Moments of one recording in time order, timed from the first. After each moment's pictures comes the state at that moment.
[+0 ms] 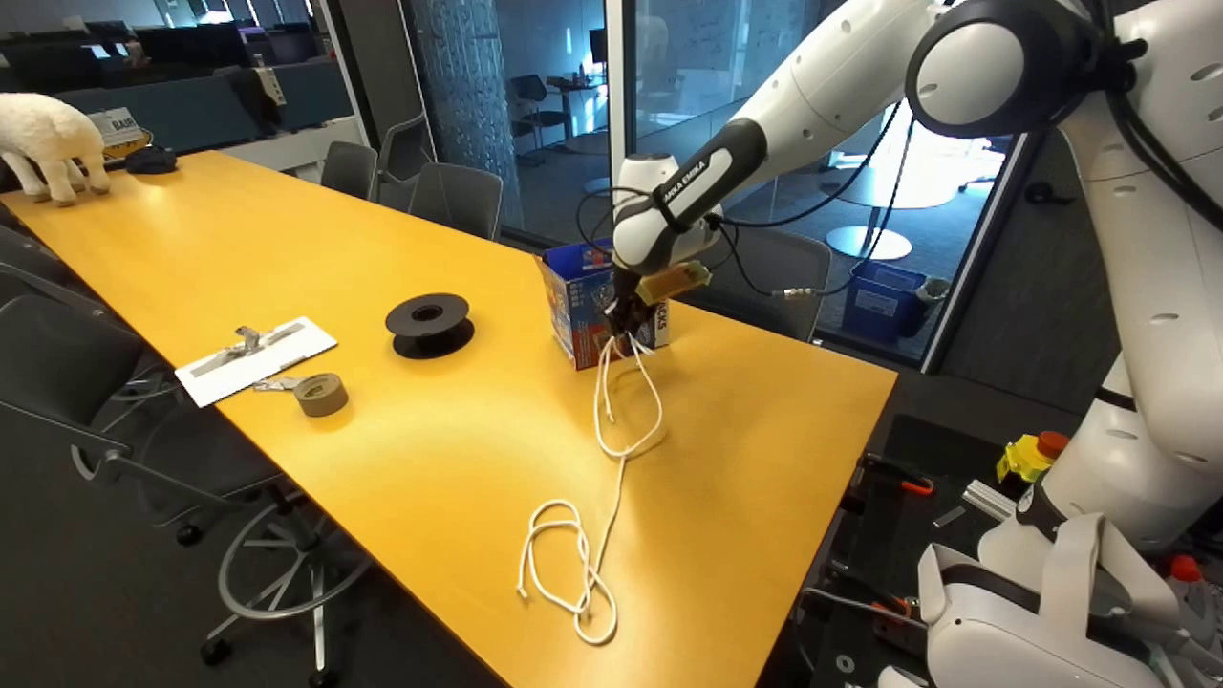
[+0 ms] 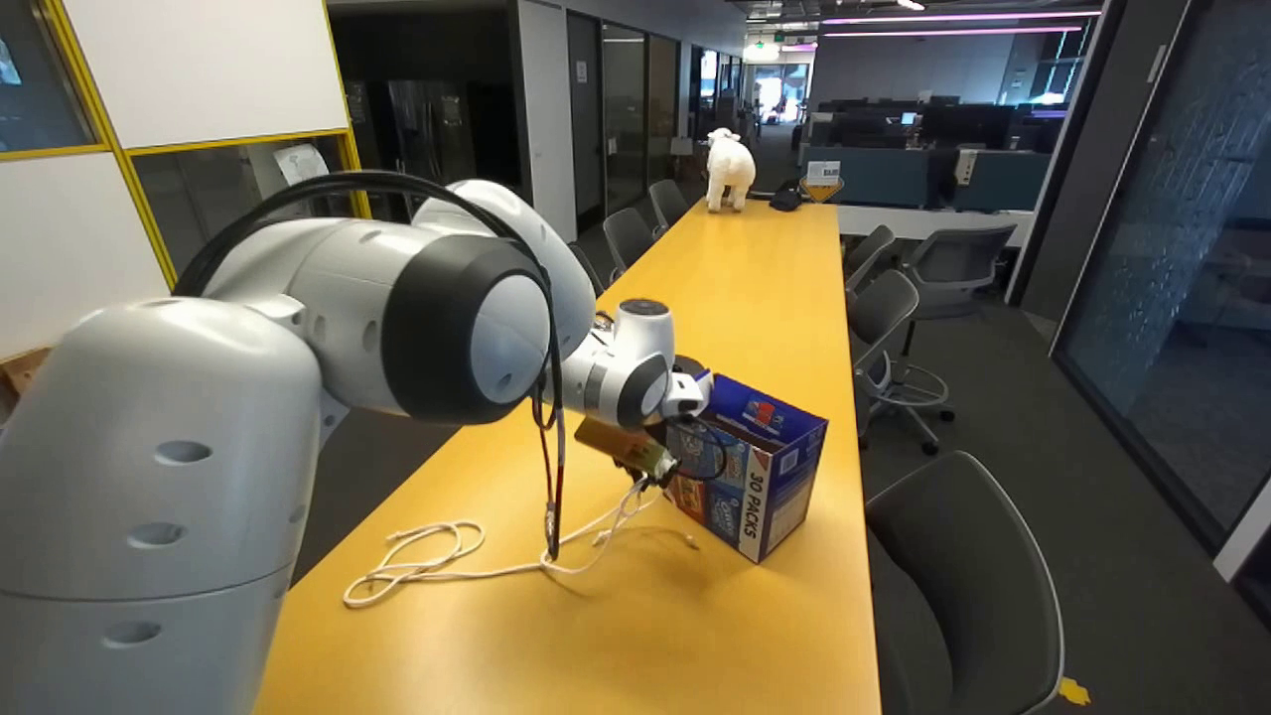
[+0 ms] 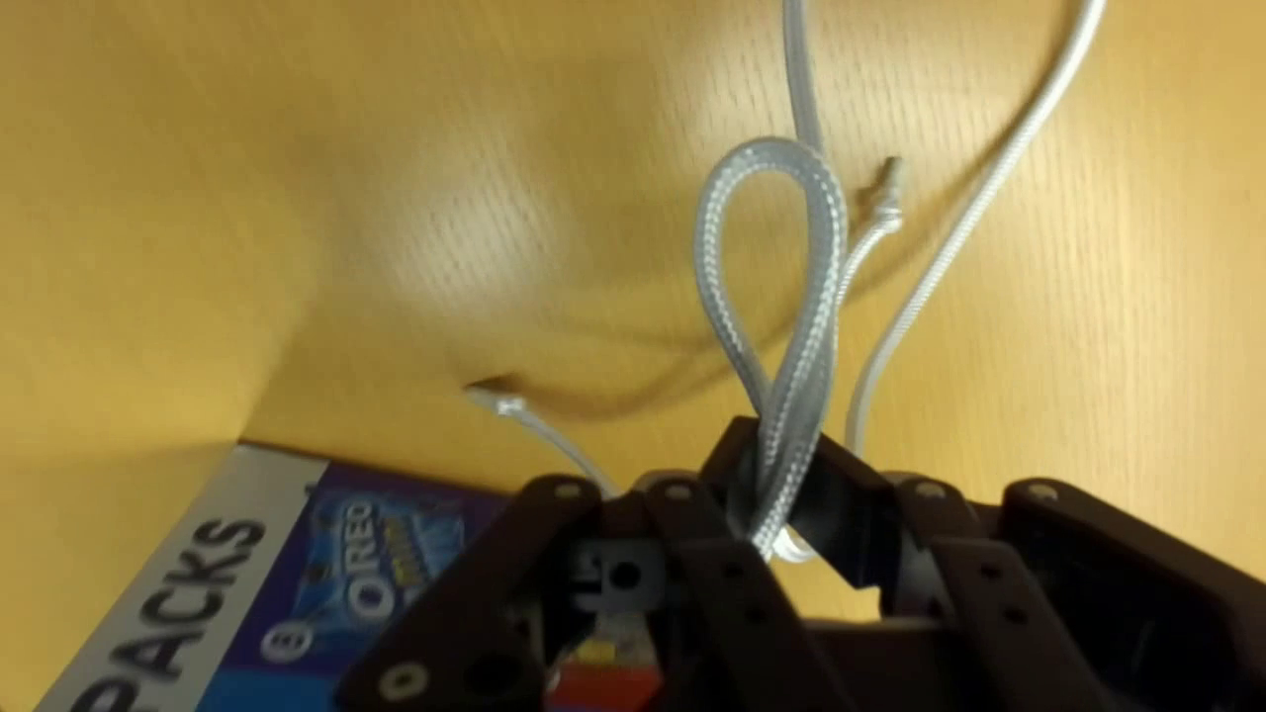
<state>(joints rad) -0.08 0.58 -0.03 -1.80 0.06 2.50 0.08</state>
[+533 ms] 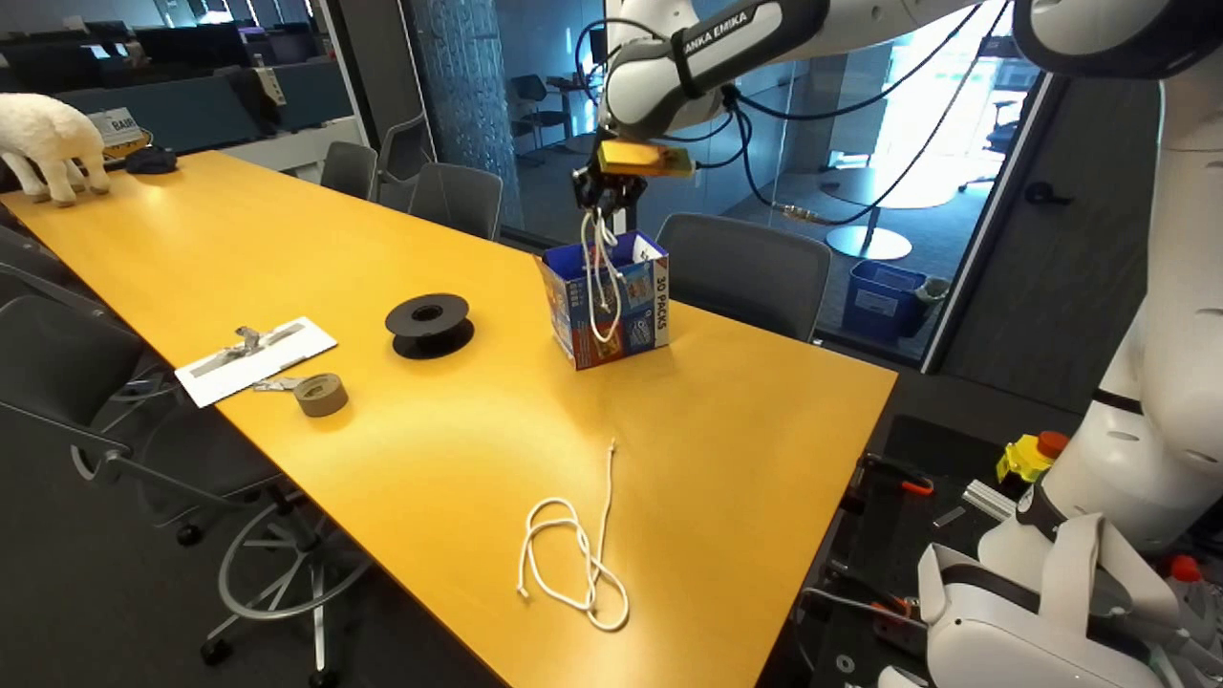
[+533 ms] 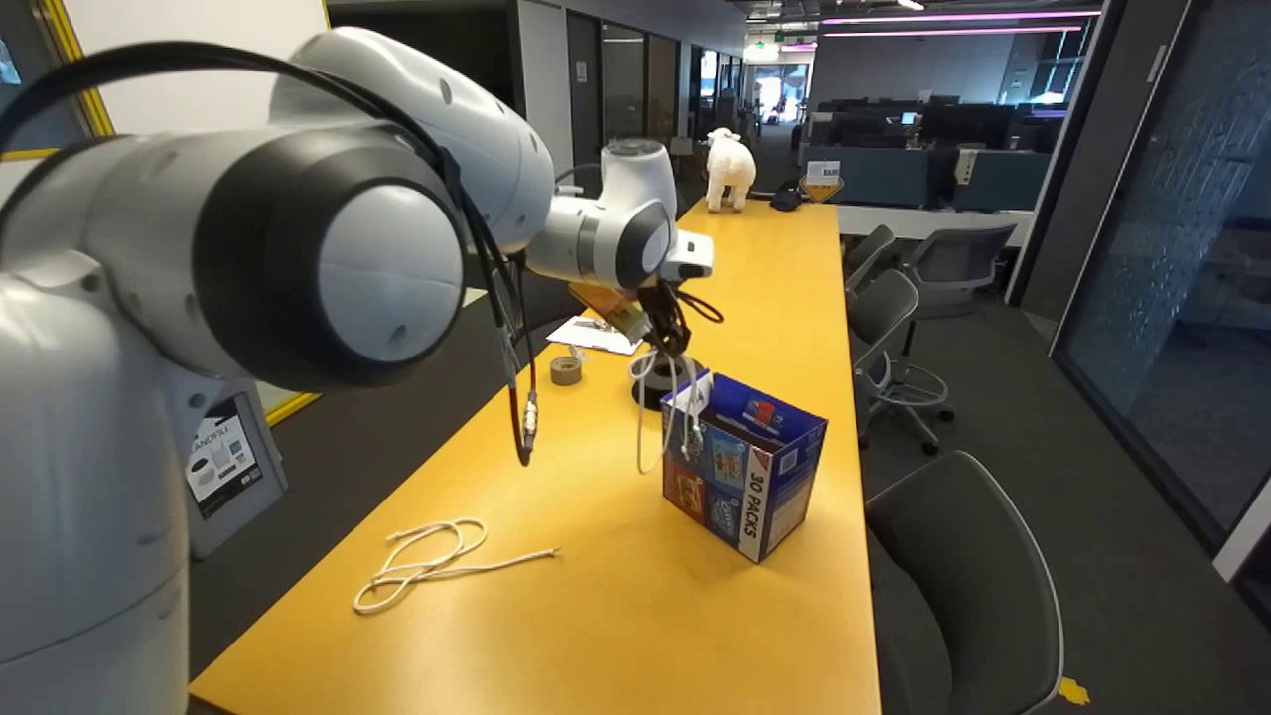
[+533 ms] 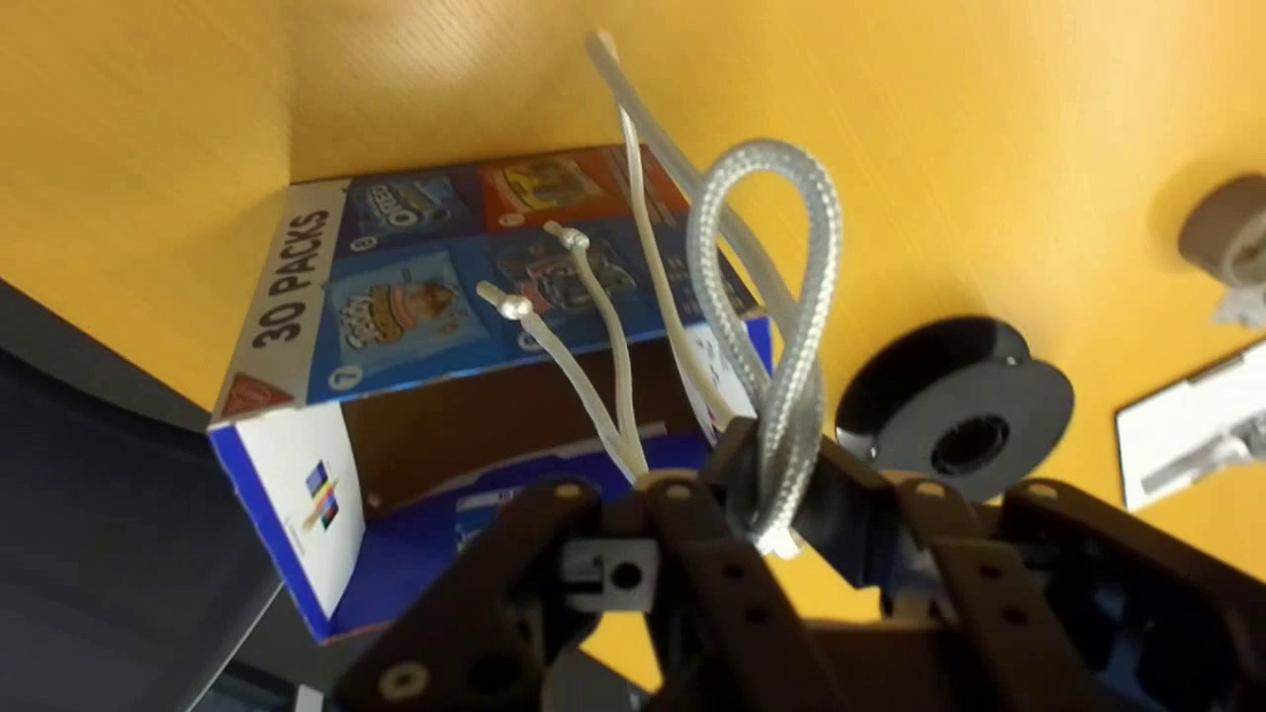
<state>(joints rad) -0.01 0.34 -0.12 -1.67 0.04 2.39 0.49</state>
